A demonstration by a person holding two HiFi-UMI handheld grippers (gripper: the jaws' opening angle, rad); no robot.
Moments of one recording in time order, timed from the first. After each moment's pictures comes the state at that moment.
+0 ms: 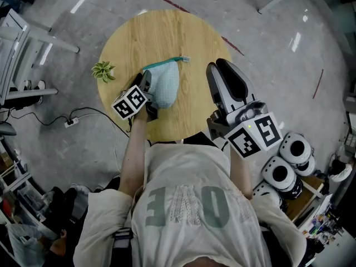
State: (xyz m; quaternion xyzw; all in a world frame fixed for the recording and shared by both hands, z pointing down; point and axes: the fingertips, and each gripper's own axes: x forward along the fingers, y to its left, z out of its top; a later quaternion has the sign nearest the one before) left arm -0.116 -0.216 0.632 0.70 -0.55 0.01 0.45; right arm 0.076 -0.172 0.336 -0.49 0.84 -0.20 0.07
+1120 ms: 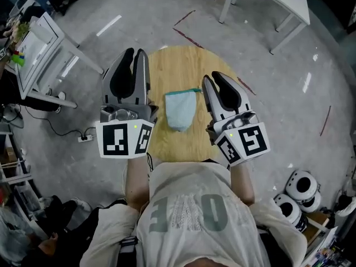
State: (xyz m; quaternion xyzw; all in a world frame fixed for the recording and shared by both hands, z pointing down) left arm -0.129 -0.205 0.213 0.81 -0.57 -0.11 -0.09; right arm 0.020 -0.183 0.283 -0.47 0.88 -0.06 0.05
